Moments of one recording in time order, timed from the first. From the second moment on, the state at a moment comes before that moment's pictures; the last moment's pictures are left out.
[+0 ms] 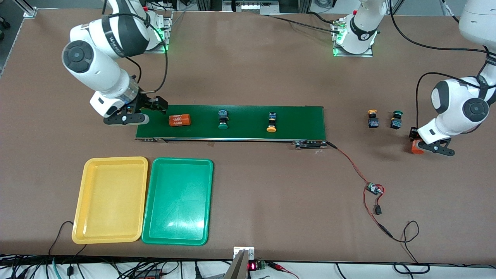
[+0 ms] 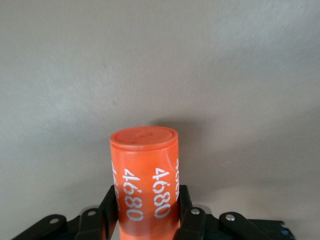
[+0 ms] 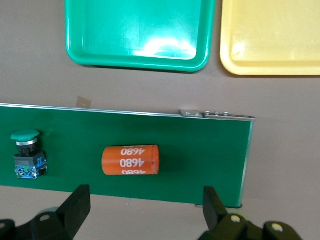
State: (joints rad) left arm 0.39 0.44 -0.07 -2.11 0.33 2.51 0.41; right arm 0.14 0.05 0.21 -2.08 0.08 2.11 0.26
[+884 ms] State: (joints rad) left arm 0.37 0.39 -0.59 -1.94 0.30 2.09 0.80; right arm 0.17 0.11 0.37 -2.19 0.08 2.26 0.48
